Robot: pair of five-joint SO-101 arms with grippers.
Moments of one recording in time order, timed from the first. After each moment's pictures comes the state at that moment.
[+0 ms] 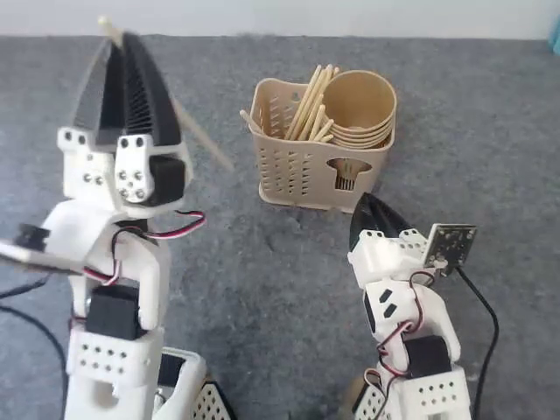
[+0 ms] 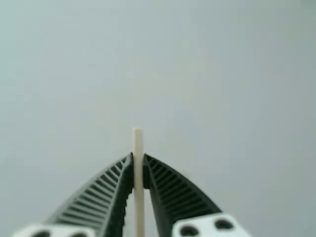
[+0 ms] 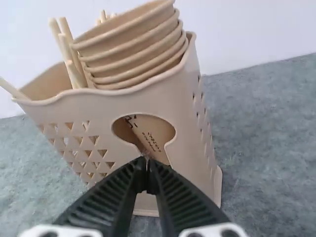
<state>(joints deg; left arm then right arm) 6.4 -60.2 41.5 -6.0 16.9 -14.4 -102.9 95.4 29.5 -18.8</state>
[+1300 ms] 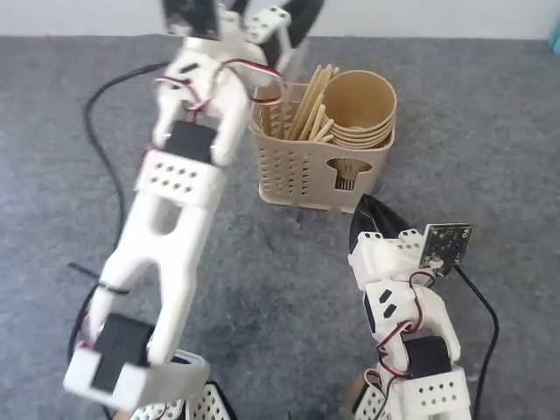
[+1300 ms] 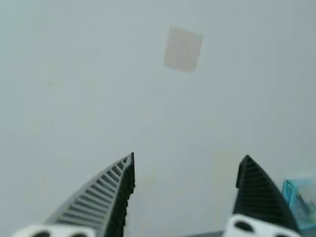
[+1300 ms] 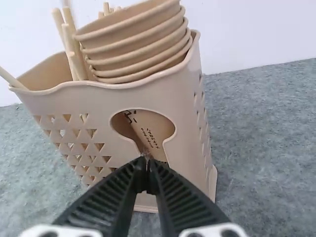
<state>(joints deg) 9.9 -7.6 1.3 13.8 13.3 -14.5 -102.9 95.4 30.2 -15.7</state>
